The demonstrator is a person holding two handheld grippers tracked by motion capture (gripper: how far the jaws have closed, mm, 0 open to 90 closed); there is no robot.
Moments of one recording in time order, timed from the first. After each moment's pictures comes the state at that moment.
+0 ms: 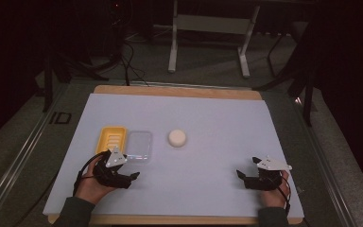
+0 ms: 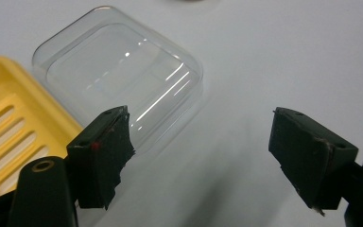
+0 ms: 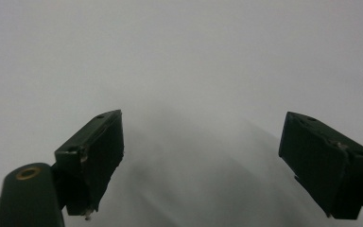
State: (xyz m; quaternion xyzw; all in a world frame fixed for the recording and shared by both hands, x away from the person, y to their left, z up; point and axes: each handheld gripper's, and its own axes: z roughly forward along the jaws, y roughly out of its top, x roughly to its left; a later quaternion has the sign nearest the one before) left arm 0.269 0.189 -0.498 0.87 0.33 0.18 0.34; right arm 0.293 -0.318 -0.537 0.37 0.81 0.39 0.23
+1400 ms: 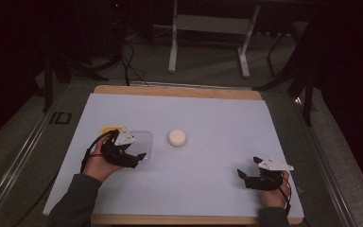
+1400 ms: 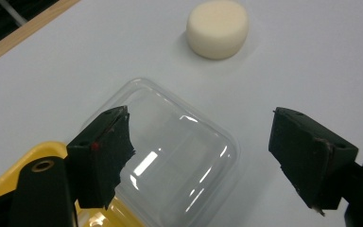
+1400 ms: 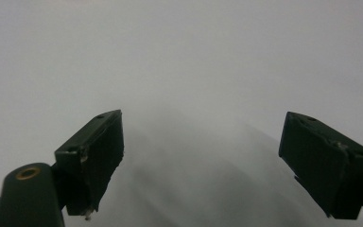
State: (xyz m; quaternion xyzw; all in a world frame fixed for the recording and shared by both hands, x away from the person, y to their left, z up) left arm 0.316 0.175 -0.462 0.87 0.31 0.20 0.34; right arm 0.292 -0.321 -0.536 0.38 0.80 0.40 0.24
